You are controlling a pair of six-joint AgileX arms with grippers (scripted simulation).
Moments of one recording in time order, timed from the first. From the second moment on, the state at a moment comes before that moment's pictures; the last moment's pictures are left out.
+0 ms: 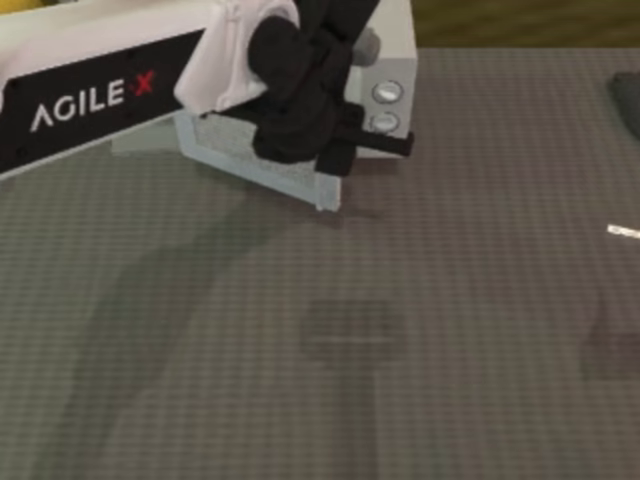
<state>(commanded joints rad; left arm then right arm) -0.64 1.97 1.61 -0.70 -0.15 -0.26 0.00 0.00 0.00 0.00 0.00 0.00</state>
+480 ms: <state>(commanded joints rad) -0.64 1.97 1.61 -0.70 -0.15 -0.26 0.00 0.00 0.00 0.00 0.00 0.00</state>
